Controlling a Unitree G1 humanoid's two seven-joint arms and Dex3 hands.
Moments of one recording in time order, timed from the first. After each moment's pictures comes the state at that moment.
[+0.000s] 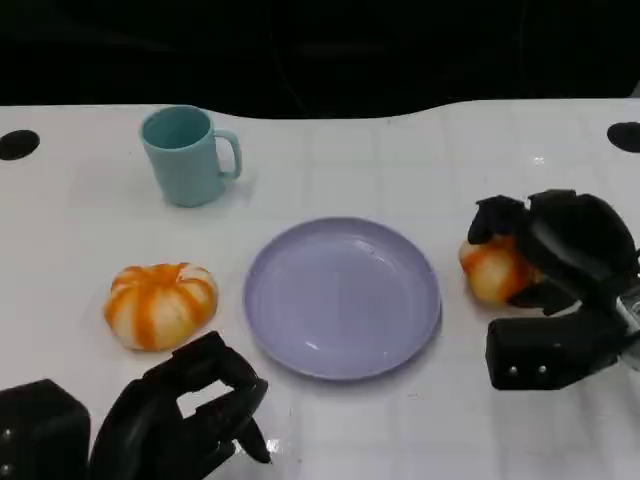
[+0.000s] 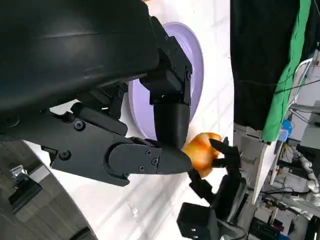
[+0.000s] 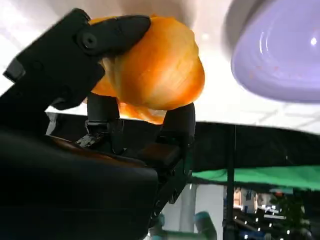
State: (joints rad) left arm 0.27 0.04 -0.02 -0.30 -0.34 0.28 -0.28; right arm -0.74 -0.35 0.56 1.06 -0.83 -0.46 -0.57
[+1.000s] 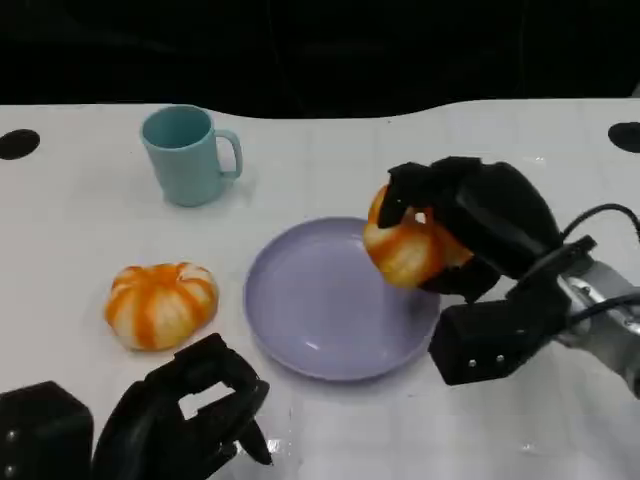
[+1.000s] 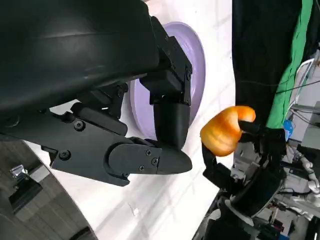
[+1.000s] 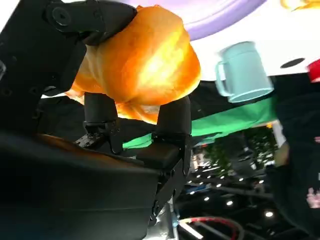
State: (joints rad) left arm 0.27 0.04 -0.03 -0.28 -0.34 0.26 -0.28; right arm -0.77 -0.23 0.52 0.92 -0.75 -0.64 -0.48
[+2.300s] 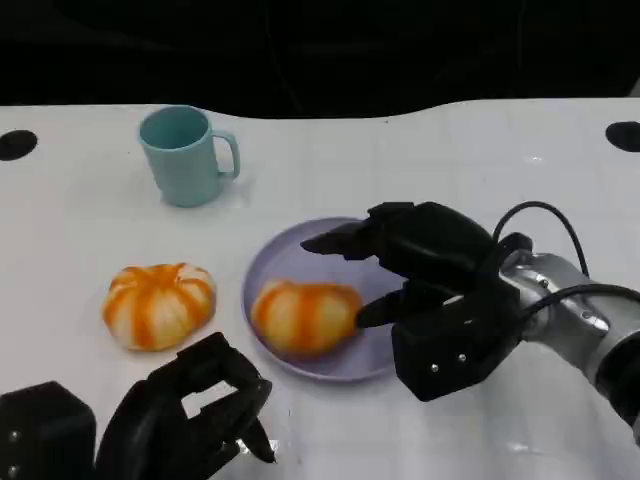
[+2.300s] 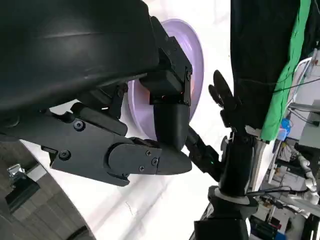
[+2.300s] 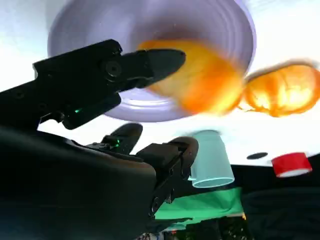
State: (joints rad) left arm 0.26 0.03 -0.04 -0.27 -0.34 0.25 -0.28; right arm -0.79 -0.18 0.56 0.89 -0.71 -0.59 -0.03
